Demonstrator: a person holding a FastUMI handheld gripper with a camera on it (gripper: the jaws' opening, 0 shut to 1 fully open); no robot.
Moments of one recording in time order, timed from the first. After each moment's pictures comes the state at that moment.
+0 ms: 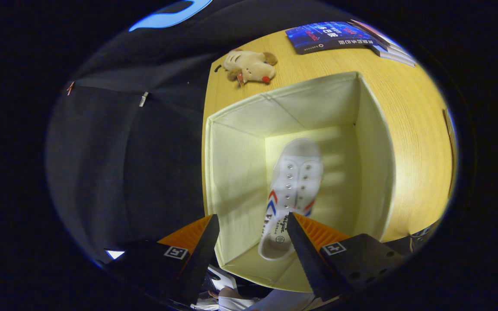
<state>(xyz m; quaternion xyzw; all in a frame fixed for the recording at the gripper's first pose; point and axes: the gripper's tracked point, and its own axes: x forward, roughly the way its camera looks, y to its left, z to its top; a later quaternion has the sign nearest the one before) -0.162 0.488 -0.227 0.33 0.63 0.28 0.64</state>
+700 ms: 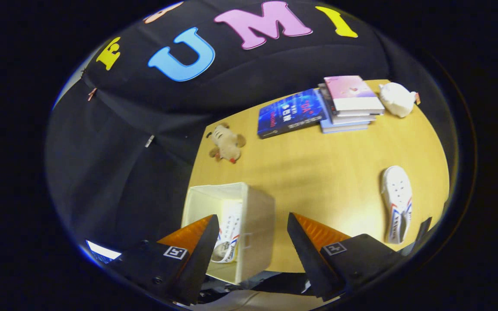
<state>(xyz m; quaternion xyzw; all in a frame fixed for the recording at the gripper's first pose) -0.083 0.240 -0.216 0.29 0.49 0.20 0.80</state>
